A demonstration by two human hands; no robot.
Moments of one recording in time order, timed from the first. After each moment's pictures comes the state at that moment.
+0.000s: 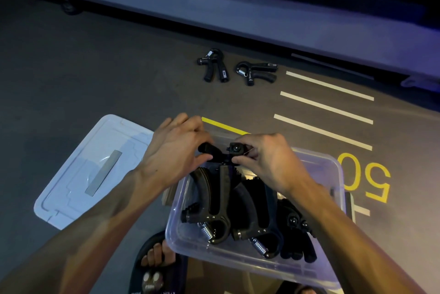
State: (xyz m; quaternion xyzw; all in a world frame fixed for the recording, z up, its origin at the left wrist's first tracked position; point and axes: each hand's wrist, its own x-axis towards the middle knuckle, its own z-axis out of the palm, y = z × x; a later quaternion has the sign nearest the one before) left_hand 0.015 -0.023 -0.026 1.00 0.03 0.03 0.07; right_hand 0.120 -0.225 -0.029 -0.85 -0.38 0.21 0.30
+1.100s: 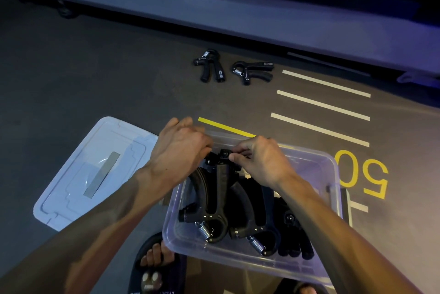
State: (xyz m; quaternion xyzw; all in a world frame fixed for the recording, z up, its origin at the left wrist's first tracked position) left_hand 0.028 -0.041 -0.023 1.00 0.04 -0.03 0.00; right_hand 0.116 -0.218 -0.044 -0.88 -0.24 0.28 0.30
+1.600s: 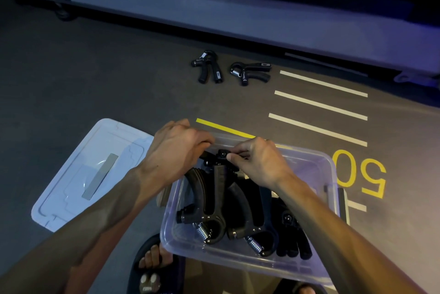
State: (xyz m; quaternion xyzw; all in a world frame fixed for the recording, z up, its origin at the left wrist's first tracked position) left_hand 0.024 -0.029 -0.033 0.99 0.02 0.05 0.15; right_hand 0.116 -0.222 -0.043 -0.88 -0.25 0.27 0.30
